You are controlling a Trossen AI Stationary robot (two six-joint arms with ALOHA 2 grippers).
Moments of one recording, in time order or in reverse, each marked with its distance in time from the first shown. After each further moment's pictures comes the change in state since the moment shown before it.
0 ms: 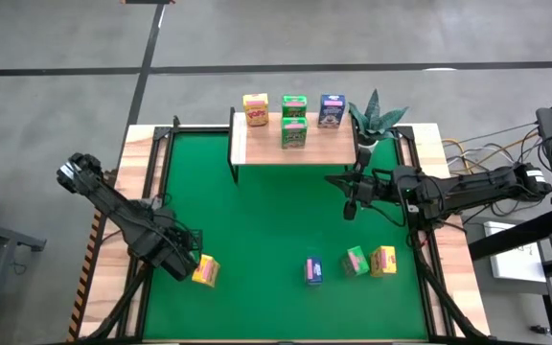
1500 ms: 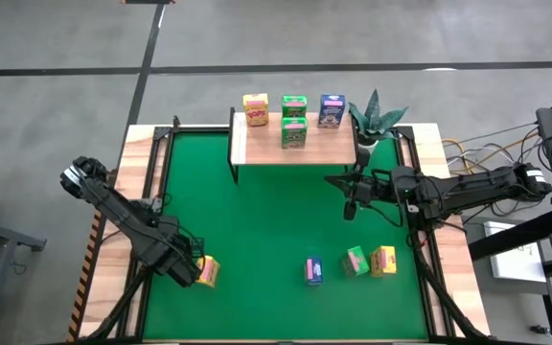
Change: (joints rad) left arm -0.023 0.063 -0.054 0.068 0.039 0.046; right arm 0.000 0.000 0.000 -0.030 0.023 0.011
